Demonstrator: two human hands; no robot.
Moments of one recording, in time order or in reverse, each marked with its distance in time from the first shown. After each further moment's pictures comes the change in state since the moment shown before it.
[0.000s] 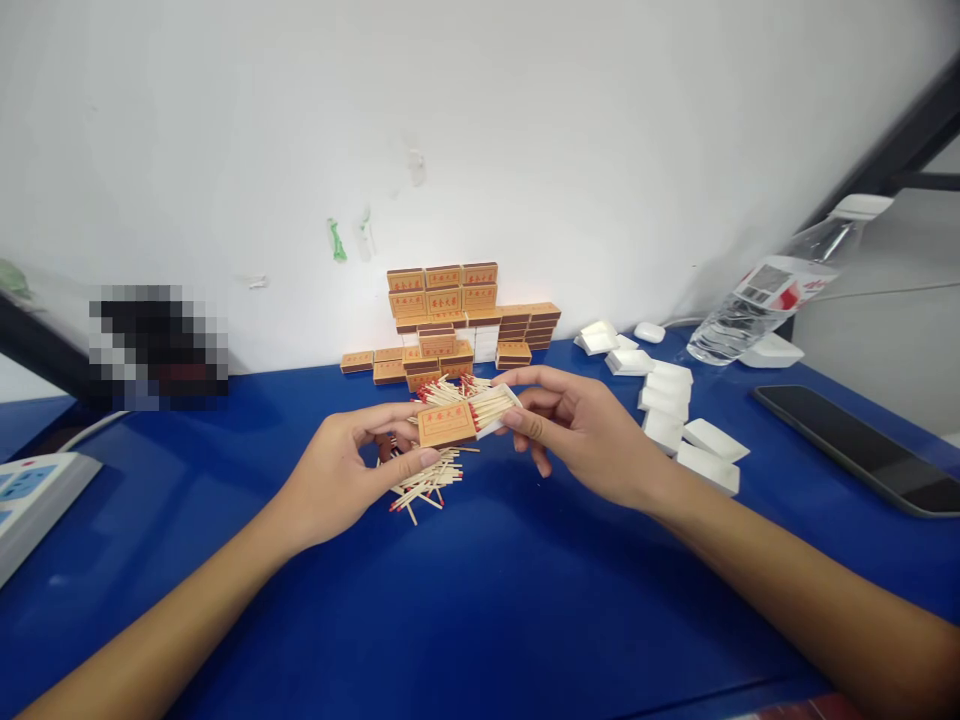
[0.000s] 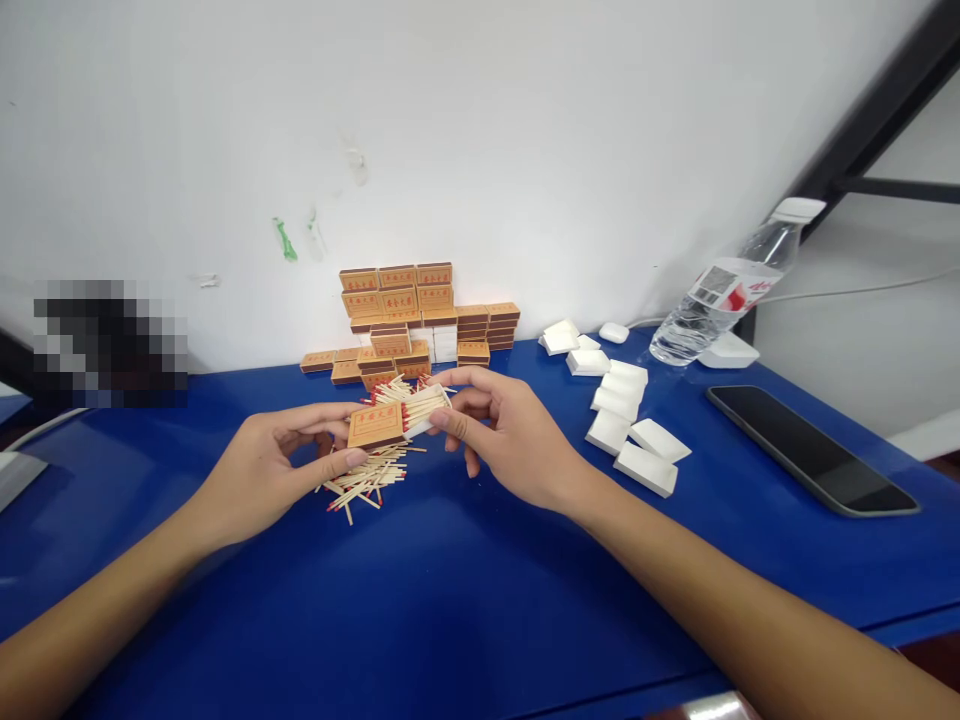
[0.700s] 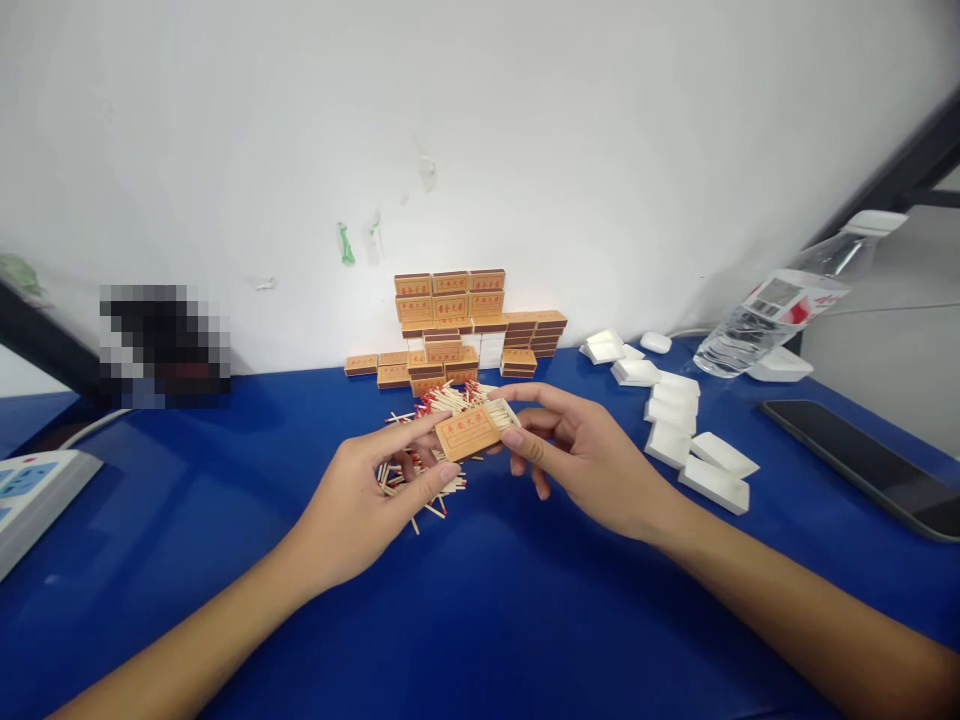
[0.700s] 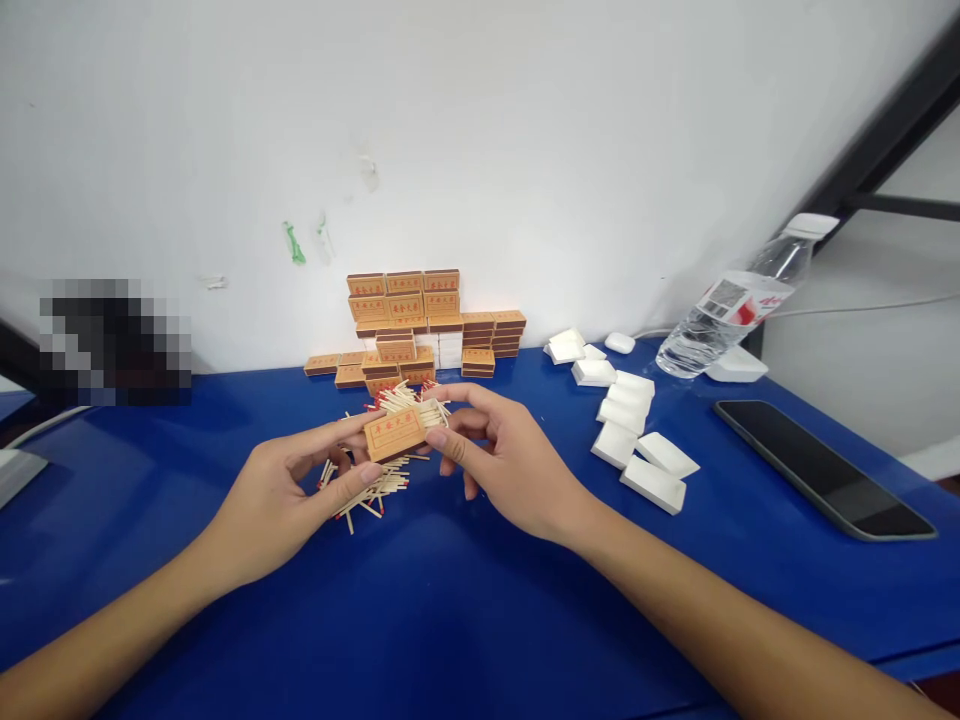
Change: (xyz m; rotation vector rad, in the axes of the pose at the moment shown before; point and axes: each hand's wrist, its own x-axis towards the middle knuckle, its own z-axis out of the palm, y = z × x) left_hand -0.012 0.013 0.020 -0.056 0.060 -0.039; right_hand -0.004 0.002 0.011 0.023 -0.022 0.030
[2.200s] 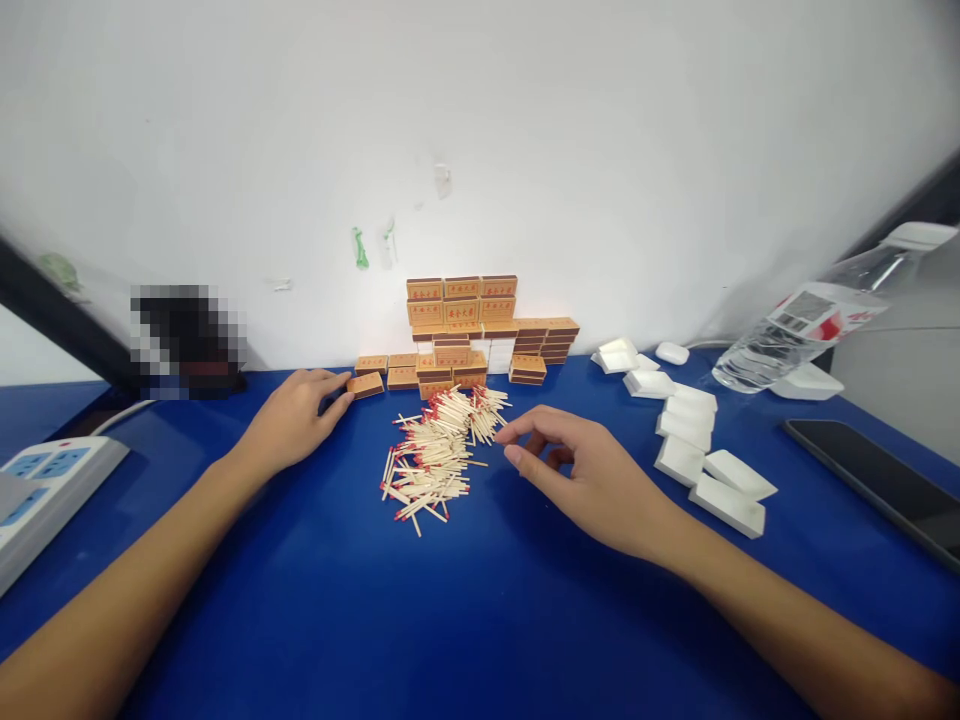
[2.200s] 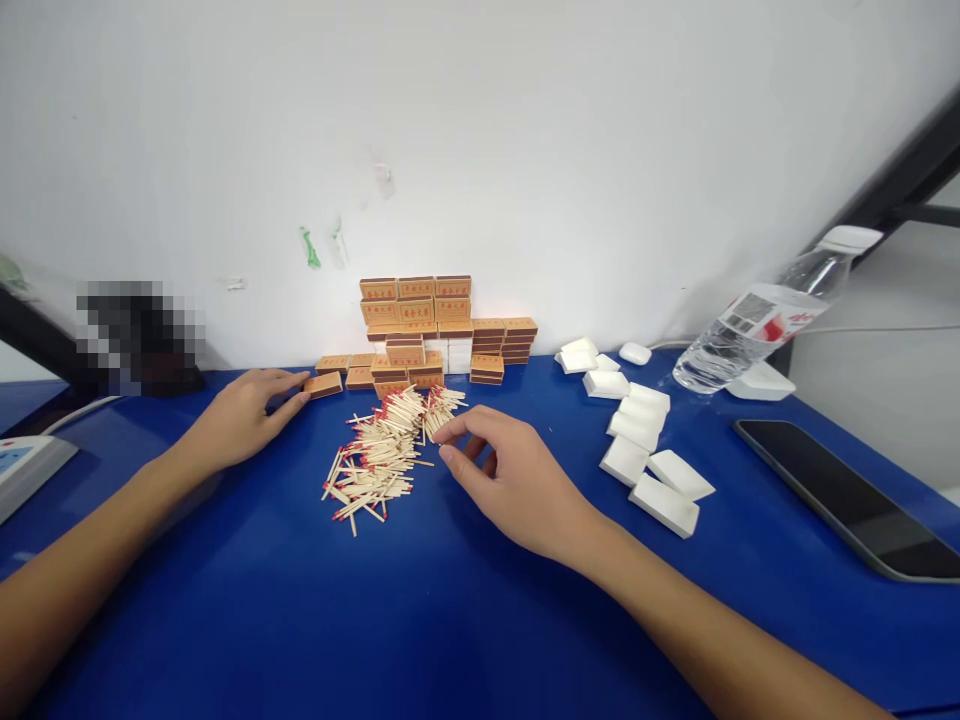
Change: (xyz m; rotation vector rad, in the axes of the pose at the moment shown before) left_hand 0.044 -0.100 -0.100 0.943 0.083 0.031; right_hand -0.003 0.003 -0.003 -0.479 0.069 -0.105
